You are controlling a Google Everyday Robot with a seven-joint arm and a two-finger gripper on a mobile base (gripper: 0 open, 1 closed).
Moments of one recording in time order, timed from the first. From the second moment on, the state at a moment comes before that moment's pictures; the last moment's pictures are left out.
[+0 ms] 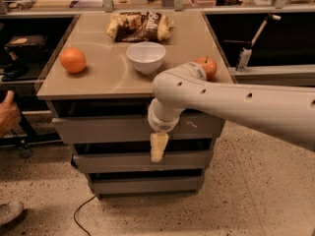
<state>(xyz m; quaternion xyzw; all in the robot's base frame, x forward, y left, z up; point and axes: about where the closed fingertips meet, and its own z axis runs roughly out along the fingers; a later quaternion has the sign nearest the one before) 0.570 0.006 0.668 -0.73 0.66 0.02 0.17</state>
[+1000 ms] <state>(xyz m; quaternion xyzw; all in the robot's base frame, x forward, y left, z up) 0.561 0.014 0.643 -0.75 0.65 0.02 0.14</state>
